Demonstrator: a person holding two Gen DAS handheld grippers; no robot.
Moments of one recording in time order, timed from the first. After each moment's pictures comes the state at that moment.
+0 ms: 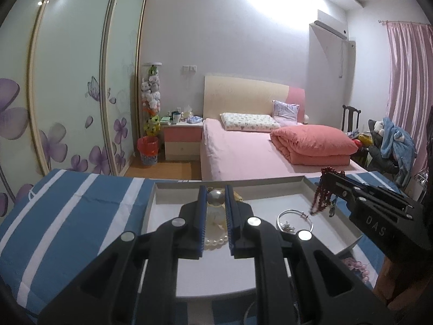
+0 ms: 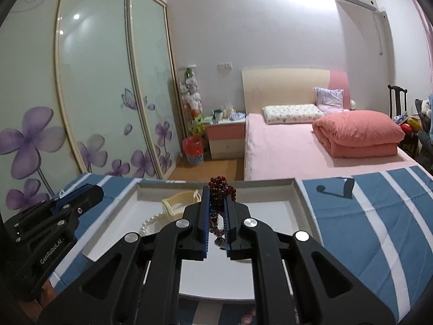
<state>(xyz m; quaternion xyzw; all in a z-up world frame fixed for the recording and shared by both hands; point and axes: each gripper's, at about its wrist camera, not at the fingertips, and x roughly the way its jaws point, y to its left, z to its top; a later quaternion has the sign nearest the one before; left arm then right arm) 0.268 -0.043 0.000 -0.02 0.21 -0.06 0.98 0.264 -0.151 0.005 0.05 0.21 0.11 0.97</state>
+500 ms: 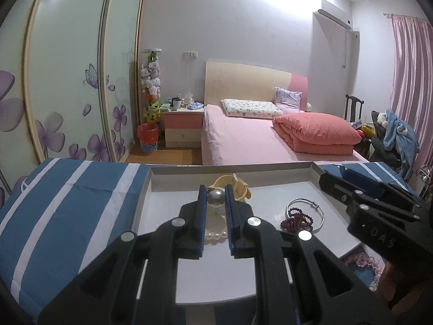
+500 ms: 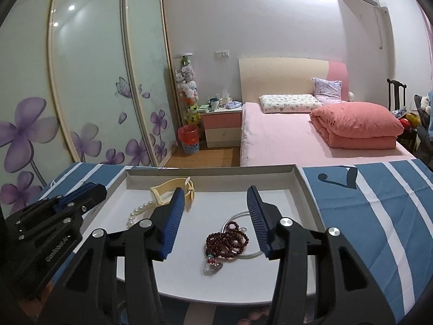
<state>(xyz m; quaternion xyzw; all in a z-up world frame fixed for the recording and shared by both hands) 0.292 -0.043 -0.021 -0.02 0.24 -0.06 0.97 0.278 -0.152 -0.007 0.05 0.23 0.10 0.97</state>
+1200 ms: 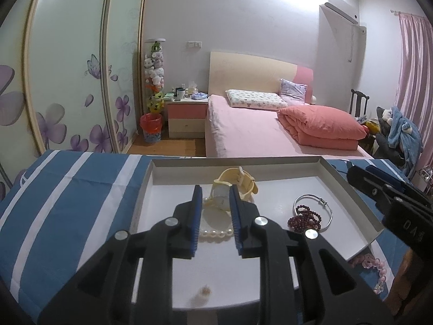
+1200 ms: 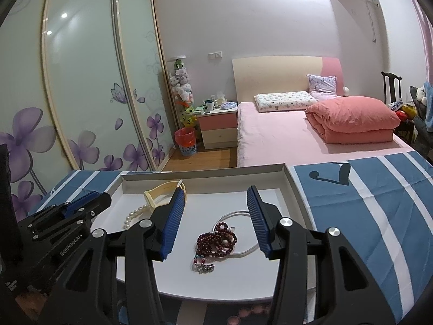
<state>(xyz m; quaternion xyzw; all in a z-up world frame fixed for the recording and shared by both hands) 0.305 -0.038 -0.024 -0.02 0.27 -0.04 0.96 0.286 -0.167 -0.006 0.07 0.24 0.09 0.97</state>
